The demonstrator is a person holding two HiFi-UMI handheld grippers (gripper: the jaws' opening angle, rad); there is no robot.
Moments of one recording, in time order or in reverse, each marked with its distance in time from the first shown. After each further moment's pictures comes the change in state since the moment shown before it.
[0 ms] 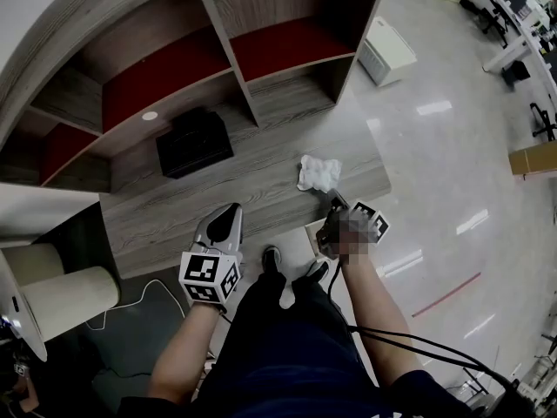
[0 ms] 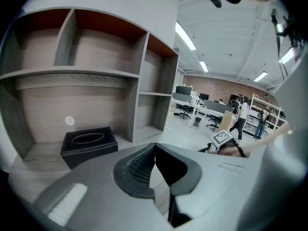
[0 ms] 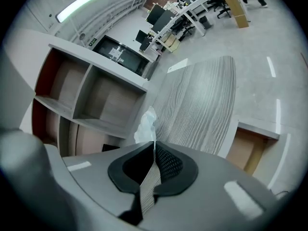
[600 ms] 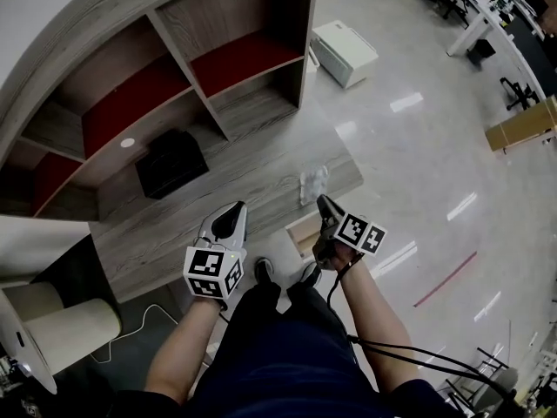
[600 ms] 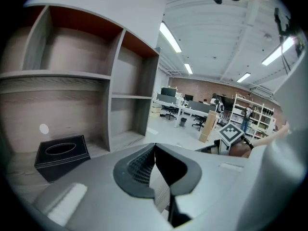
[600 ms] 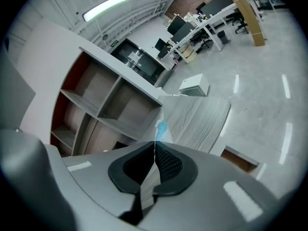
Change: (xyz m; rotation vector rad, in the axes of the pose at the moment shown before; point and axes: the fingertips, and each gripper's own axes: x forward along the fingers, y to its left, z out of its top) left arm 0.024 -0.068 0.019 0.078 -0.023 -0.176; right arm -0.083 0.031 0.019 -0.183 -0.079 0.084
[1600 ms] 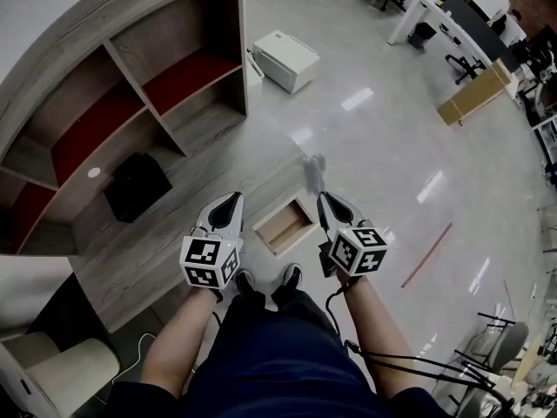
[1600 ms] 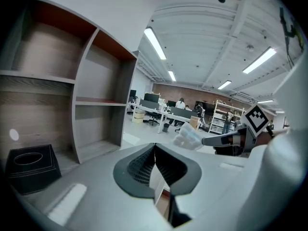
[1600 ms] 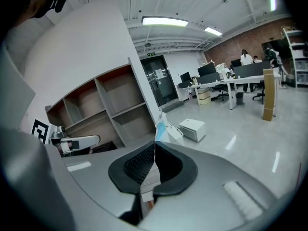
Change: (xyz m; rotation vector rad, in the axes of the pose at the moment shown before) left arm 0.023 -0.079 0.032 0.042 -0.074 -0.213; right arm -0.146 0.058 0.061 -0.539 -0.240 -0.139
